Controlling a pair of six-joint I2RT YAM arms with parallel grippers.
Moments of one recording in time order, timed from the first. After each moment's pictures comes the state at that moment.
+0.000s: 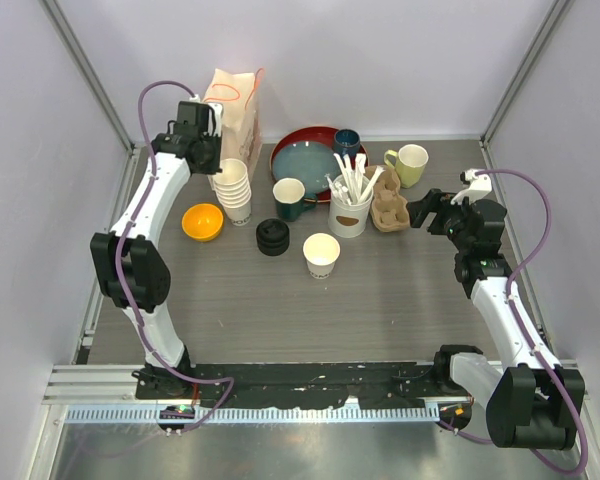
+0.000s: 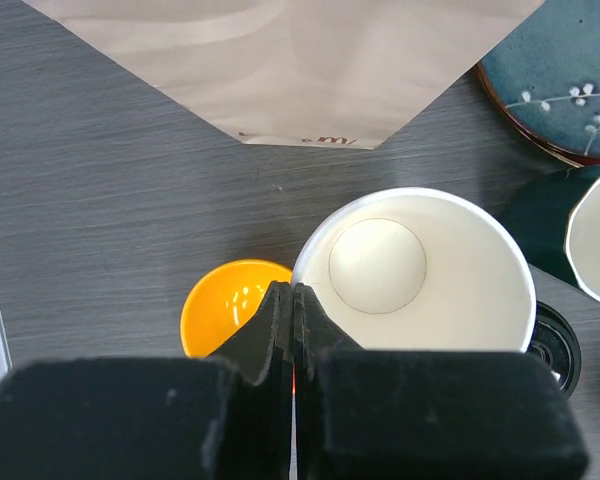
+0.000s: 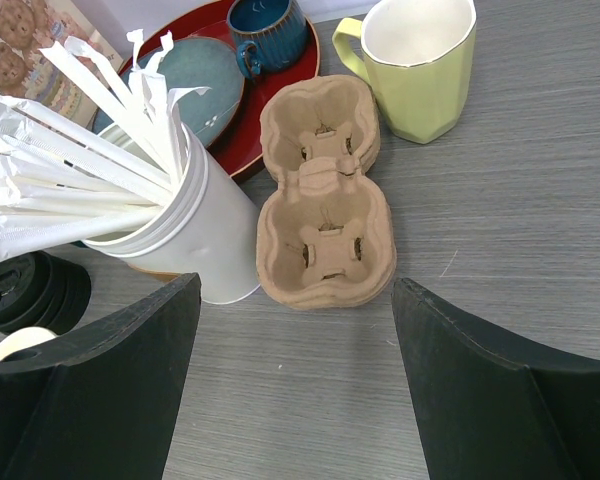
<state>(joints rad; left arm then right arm) -0.18 1.84 1.82 -0.77 -0.10 -0.01 -0.05 1.00 0.64 0.12 -0.27 0.24</state>
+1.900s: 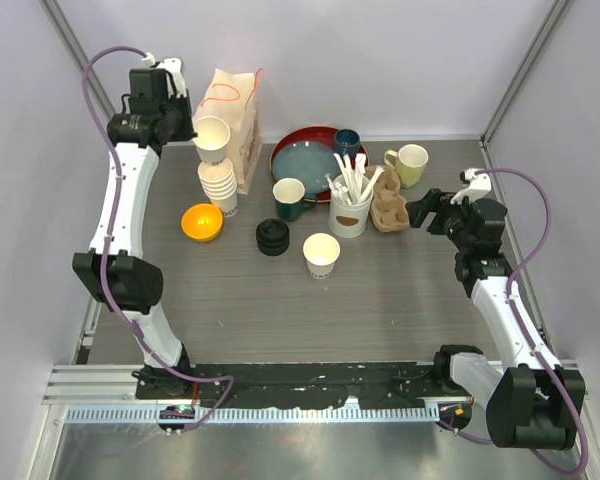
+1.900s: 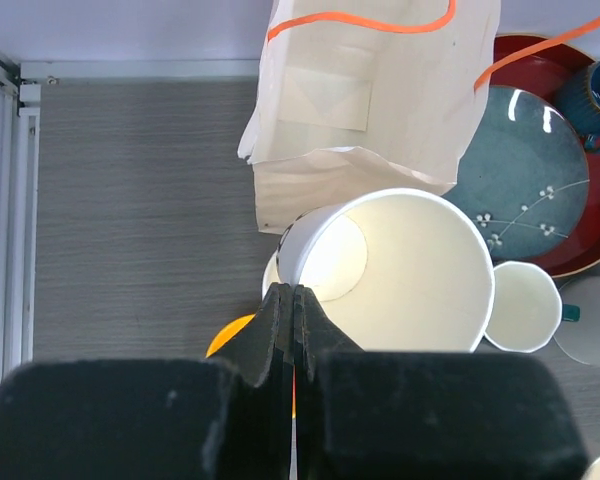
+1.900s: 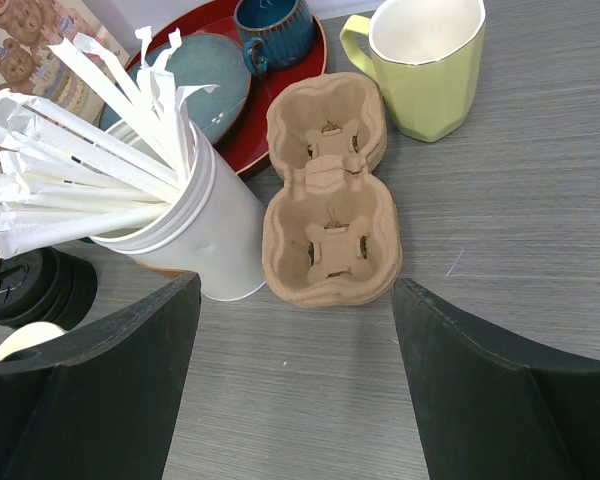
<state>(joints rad) -0.07 1.82 2.11 -0.85 0.01 -0.08 -0.05 1.00 0.65 0.10 -0.28 0.24</state>
